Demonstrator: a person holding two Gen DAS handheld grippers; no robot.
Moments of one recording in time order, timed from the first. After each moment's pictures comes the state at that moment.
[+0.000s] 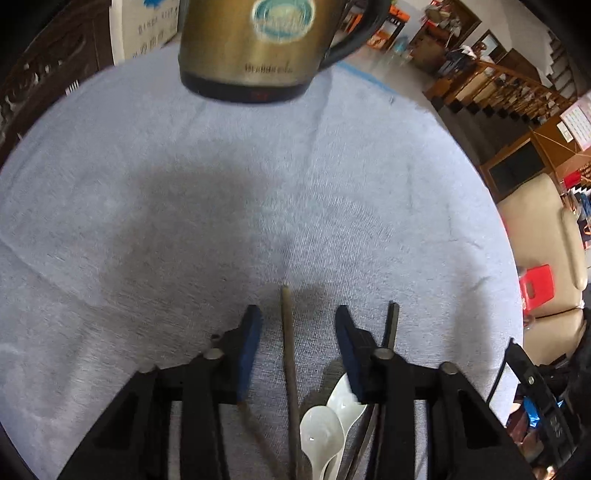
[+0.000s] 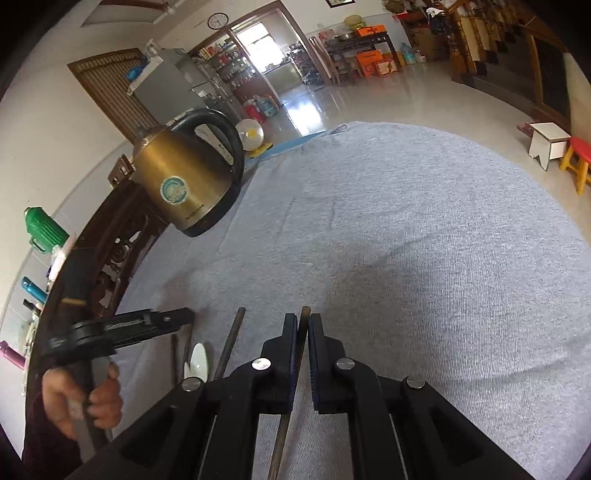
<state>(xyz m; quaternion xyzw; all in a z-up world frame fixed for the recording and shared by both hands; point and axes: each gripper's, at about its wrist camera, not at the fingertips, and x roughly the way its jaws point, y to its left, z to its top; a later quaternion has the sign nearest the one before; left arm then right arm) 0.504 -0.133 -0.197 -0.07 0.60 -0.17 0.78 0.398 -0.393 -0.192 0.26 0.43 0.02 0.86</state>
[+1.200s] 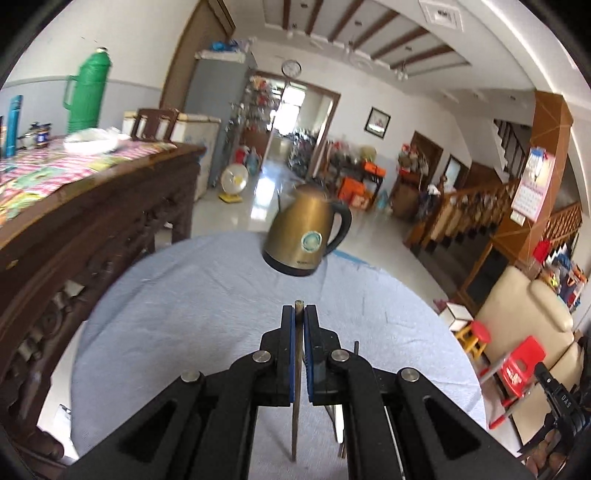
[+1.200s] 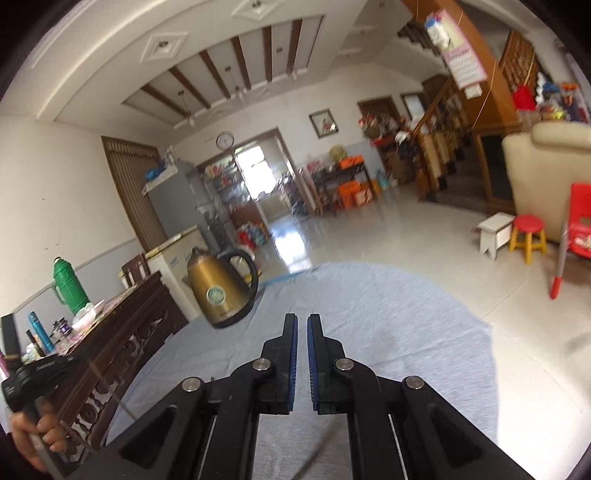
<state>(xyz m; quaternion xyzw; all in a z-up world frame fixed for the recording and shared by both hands) 0.262 0.027 -0.013 -0.12 0.27 -0.14 0.95 0.158 -0.376 -0.055 0.21 0.18 -0.10 0.96</state>
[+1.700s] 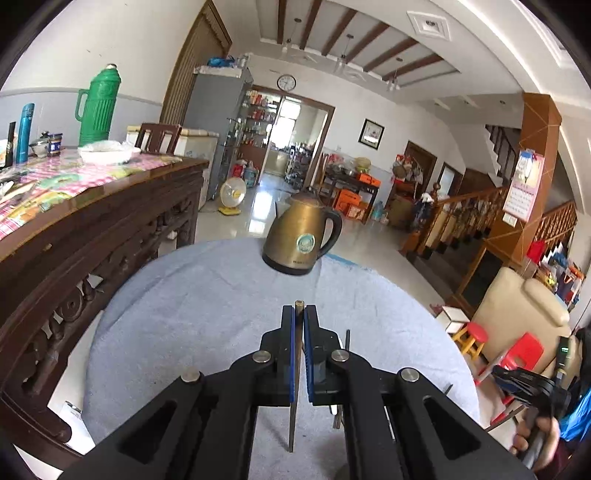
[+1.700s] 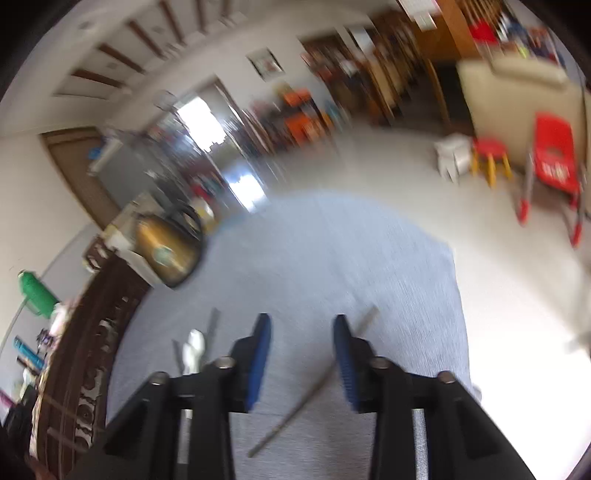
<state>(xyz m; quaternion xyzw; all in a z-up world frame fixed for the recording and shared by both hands) 0.209 0.032 -0.018 -0.12 0.25 -0.15 0.95 0.185 -0.434 -0.112 0.30 0.34 -0.15 0.88</state>
